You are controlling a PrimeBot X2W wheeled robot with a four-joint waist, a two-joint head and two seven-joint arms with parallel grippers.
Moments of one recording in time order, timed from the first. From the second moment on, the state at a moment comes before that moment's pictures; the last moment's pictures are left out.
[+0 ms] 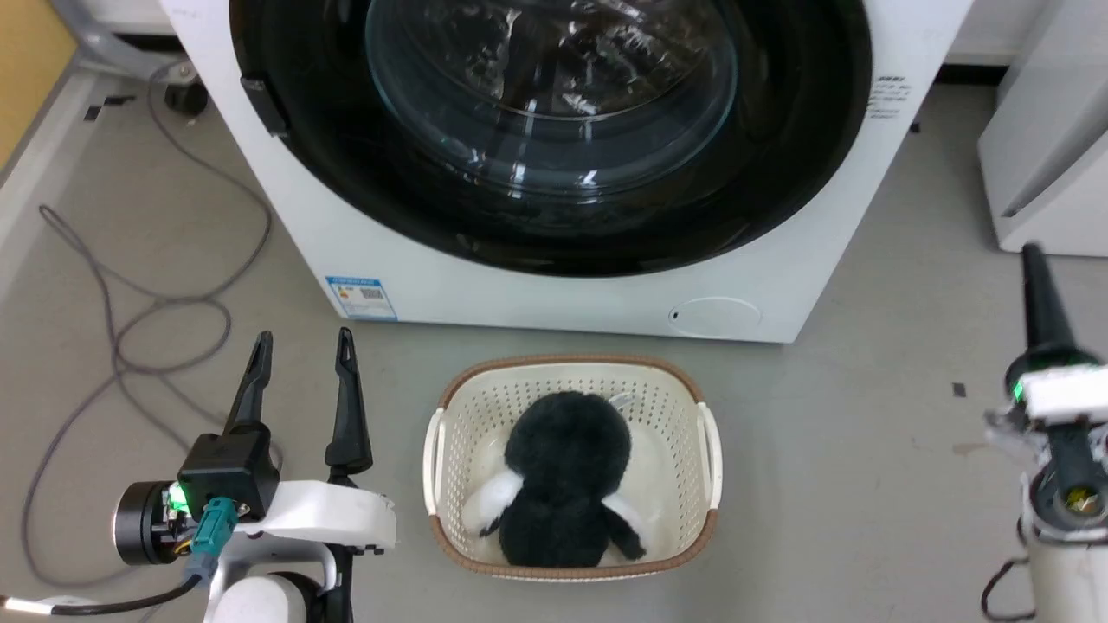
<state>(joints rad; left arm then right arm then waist) -0.11 0.05 -0.02 -0.04 -0.06 0.09 -0.13 -0.37 -0.11 -0.21 0.26 1.02 0.13 0.02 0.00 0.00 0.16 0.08</state>
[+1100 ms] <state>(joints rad) -0.21 0.05 -0.05 -0.05 -0.10 0.12 -0.20 -0.97 -0.31 -0.09 0.65 1.18 0.13 0.04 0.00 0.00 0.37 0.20</state>
